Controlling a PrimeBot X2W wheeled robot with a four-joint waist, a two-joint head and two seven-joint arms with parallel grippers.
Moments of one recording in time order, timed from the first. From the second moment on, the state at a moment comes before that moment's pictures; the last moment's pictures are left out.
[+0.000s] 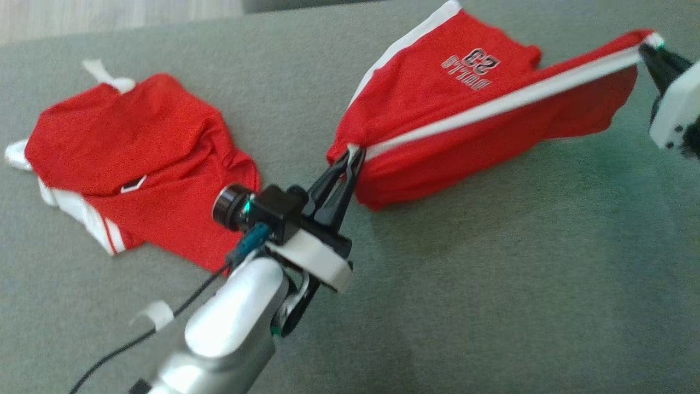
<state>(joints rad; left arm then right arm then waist) -0.54 0.15 -0.76 0.33 -0.48 0.03 -0.16 -0.81 -0.57 0.44 0.66 0.64 0.13 0.31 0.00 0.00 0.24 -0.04</state>
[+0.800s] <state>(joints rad) -0.76 0.04 -0.81 0.51 -0.53 0.01 -0.24 -1.16 -0.48 0.45 0.99 0.39 0.13 0.21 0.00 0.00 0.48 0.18</state>
